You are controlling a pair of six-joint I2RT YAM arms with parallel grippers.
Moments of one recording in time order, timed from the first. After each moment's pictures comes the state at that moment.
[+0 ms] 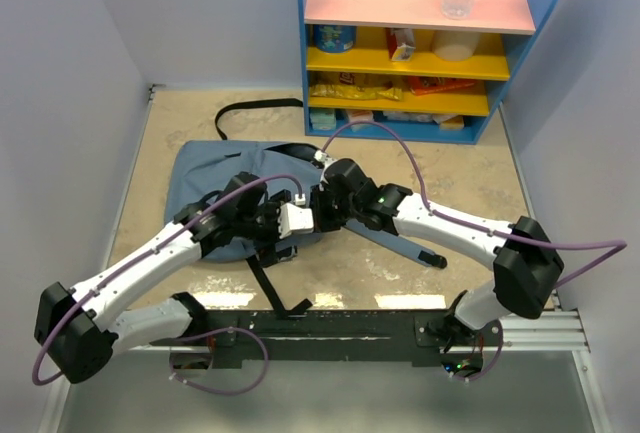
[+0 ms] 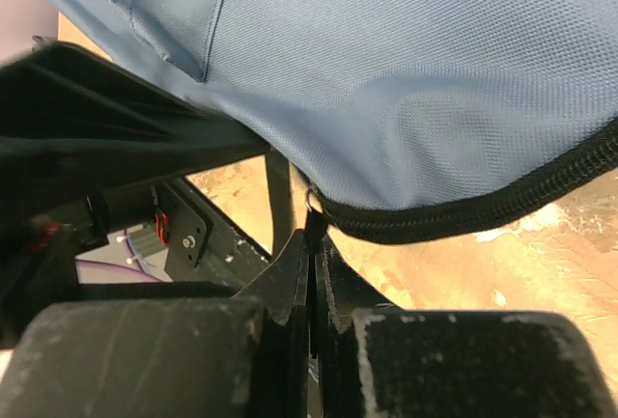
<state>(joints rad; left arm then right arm) -0.69 1.08 0.82 -0.62 0.43 0.60 0.89 1.50 1.08 -0.32 -0.18 0.71</state>
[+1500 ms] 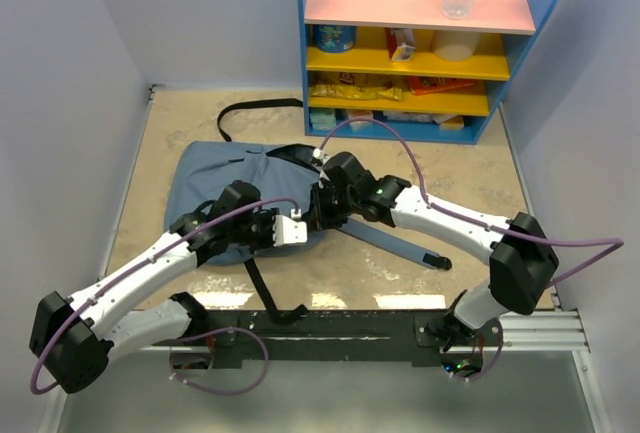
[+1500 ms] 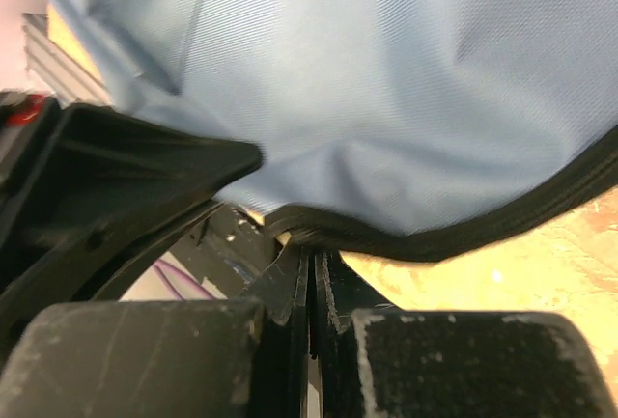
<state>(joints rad) -0.67 1.01 0.72 -0.54 0.37 0.77 0.86 1.53 1.15 -0.42 -0.24 0.69</state>
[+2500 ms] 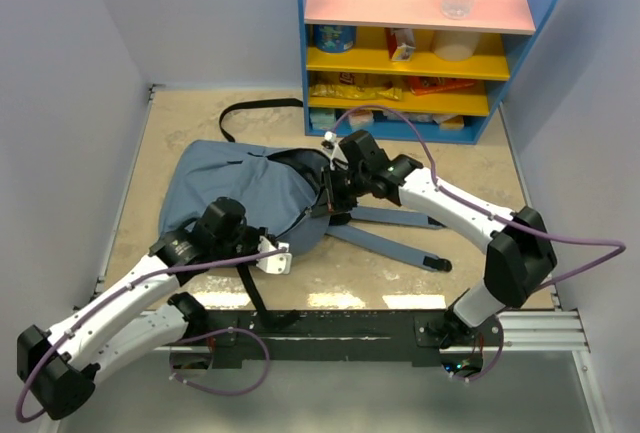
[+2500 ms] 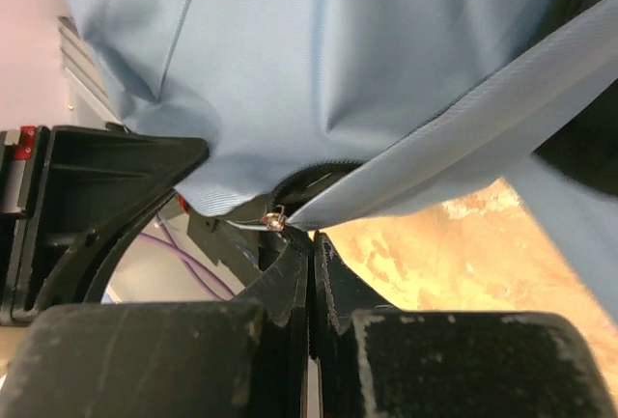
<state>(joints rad) -0.68 0.81 0.63 -0.66 0.28 1.08 0.71 1.57 1.23 -0.53 -0.39 0.61</state>
